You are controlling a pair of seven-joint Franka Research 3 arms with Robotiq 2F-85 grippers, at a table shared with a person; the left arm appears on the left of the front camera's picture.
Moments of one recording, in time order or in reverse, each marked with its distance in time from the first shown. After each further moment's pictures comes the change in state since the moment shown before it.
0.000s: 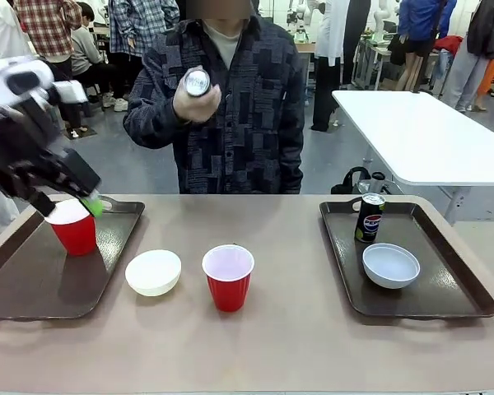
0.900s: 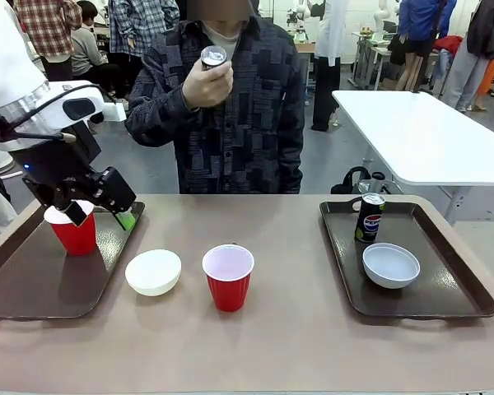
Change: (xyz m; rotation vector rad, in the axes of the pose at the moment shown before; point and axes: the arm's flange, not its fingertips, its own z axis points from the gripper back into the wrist) left arm 0.016 -0.028 -0.034 0.050 0.004 -0.024; right arm 0.001 -0.012 0.009 0.072 0.019 -0.003
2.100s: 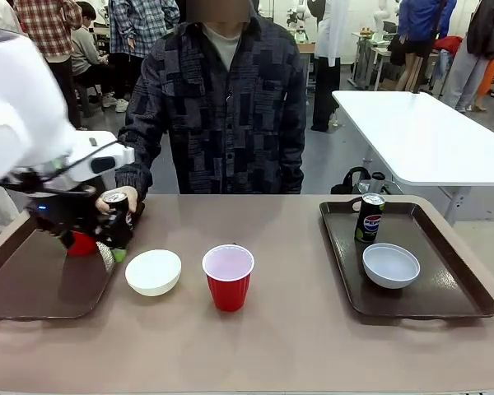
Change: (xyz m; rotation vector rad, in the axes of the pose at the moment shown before) left arm -0.024 0.009 -0.041 0.195 0.029 -0.005; right arm 0.000 0.001 0.000 -0.005 -0.002 -0.001
